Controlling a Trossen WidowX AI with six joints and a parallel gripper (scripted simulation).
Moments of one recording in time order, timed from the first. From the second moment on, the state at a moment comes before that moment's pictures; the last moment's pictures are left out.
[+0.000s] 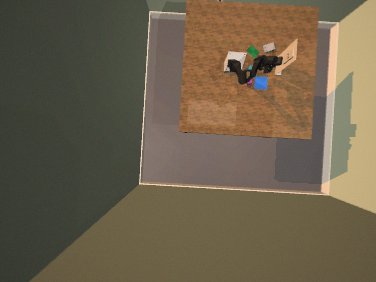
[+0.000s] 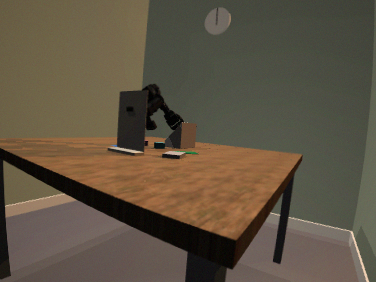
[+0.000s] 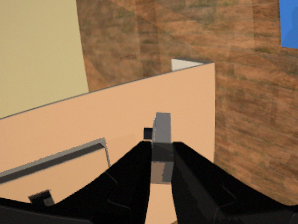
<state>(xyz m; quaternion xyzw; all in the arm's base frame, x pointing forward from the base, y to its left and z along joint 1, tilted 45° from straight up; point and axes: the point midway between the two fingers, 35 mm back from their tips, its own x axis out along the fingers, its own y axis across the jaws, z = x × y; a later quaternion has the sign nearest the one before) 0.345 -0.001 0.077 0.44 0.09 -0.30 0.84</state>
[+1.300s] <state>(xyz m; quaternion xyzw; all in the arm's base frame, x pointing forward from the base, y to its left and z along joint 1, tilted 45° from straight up) 0.311 -0.095 0.099 0.42 0.00 -0.50 0.75</state>
